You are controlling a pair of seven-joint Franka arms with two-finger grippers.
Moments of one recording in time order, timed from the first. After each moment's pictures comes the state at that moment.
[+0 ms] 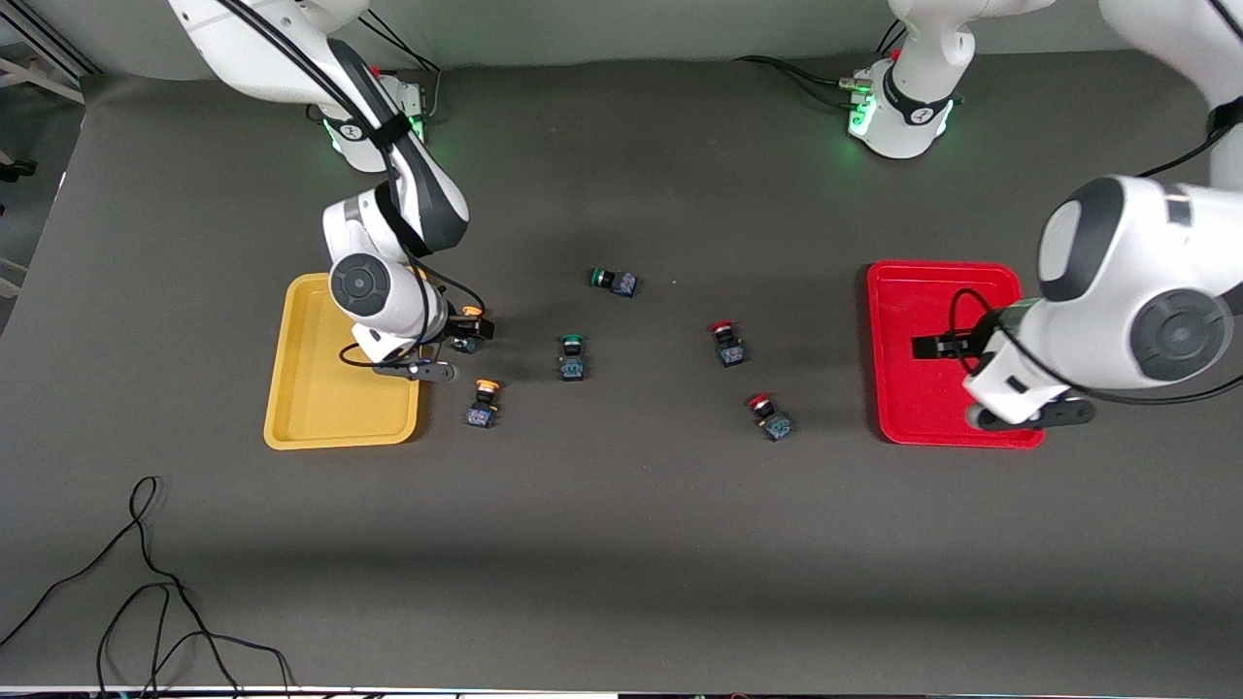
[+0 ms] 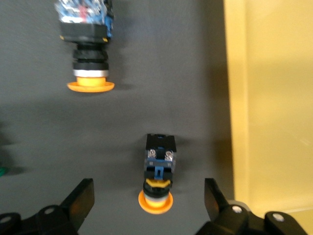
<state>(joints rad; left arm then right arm) 0.05 0.35 -0.25 -1.60 0.02 1.59 -0.31 0.49 0.34 -0.06 -2.19 0.15 2.32 0.47</state>
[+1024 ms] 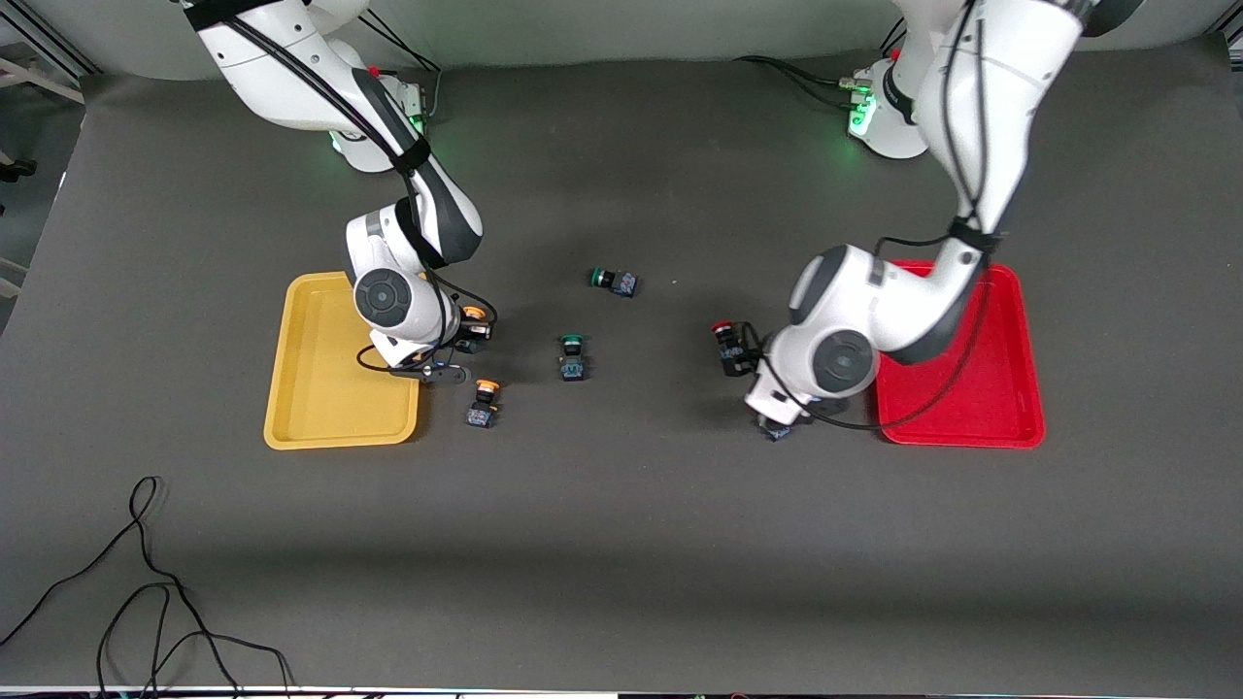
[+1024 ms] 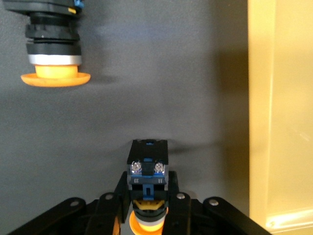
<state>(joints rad) -0.26 0.59 -0.27 -1.76 -0.10 2.08 -0.75 0.50 0.40 -0.07 -2.20 0.16 2.35 0.47</state>
